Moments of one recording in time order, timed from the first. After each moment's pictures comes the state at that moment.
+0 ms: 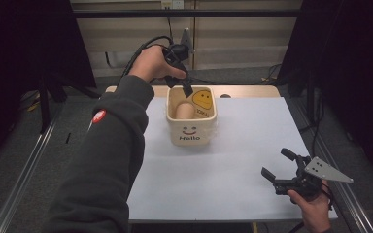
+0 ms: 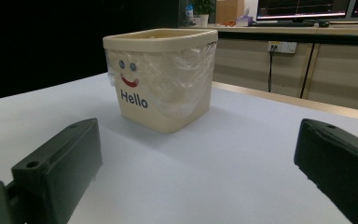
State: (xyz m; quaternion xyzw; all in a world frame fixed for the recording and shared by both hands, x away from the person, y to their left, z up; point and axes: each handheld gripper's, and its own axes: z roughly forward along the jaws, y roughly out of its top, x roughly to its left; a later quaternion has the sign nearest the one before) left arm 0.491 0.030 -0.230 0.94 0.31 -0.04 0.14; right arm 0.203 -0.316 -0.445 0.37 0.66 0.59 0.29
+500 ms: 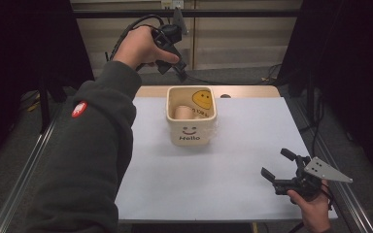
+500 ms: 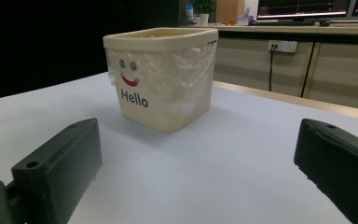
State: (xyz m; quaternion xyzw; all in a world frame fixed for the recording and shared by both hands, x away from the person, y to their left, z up) left arm 0.478 0.048 -0.178 0.94 0.31 -0.01 0.16; right arm 0.203 -0.315 -0.445 0.37 0.66 0.59 0.29
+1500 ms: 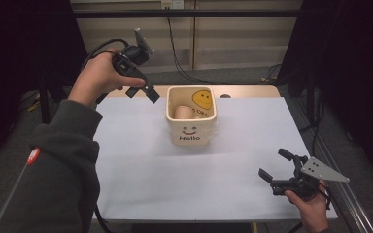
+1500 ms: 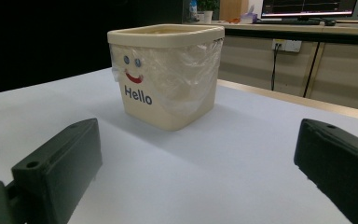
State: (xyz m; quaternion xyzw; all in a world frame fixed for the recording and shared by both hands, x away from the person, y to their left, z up) left arm 0.430 0.132 -0.210 0.93 0.32 0.01 0.20; right arm 0.204 -0.310 -0.445 0.36 0.67 0.58 0.29
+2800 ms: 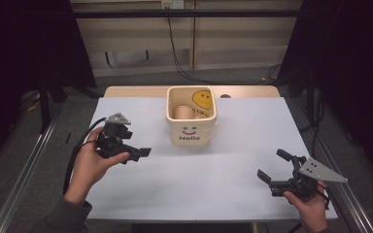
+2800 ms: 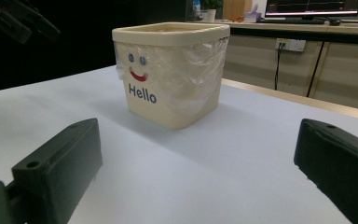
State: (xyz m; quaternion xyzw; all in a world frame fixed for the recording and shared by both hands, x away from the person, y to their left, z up) left arm 0.325 0.194 -0.368 0.85 0.34 0.09 0.39; right arm 0.203 -0.307 -0.445 0.36 0.67 0.58 0.28
